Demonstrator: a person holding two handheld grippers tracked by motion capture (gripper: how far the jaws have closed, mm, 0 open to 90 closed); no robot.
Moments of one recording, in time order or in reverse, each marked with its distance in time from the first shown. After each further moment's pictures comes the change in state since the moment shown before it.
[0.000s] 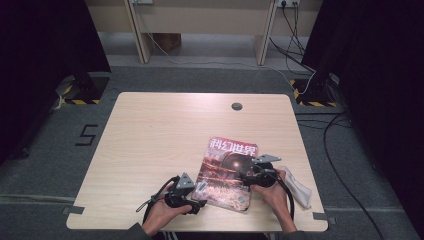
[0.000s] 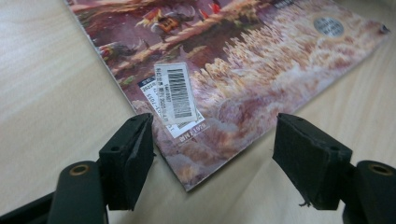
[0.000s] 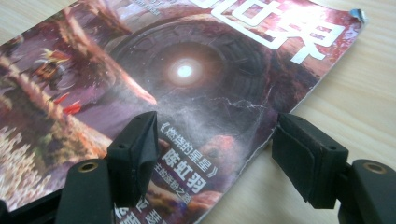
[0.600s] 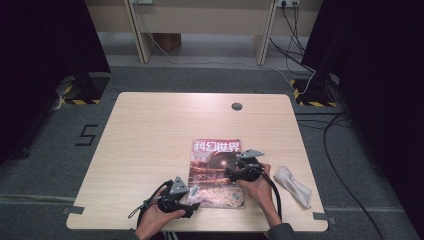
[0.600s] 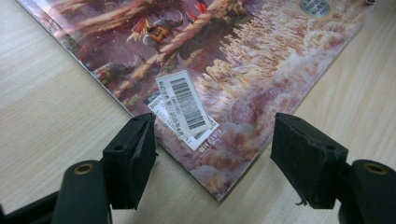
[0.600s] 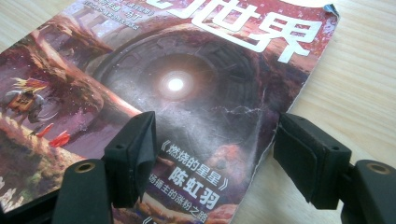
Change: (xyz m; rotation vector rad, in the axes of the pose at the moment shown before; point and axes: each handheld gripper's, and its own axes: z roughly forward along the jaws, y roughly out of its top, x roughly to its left) left arm 0.002 -0.013 -0.014 0.002 0.045 0.003; right arm 0.027 0.025 0.027 -0.013 0.012 -0.056
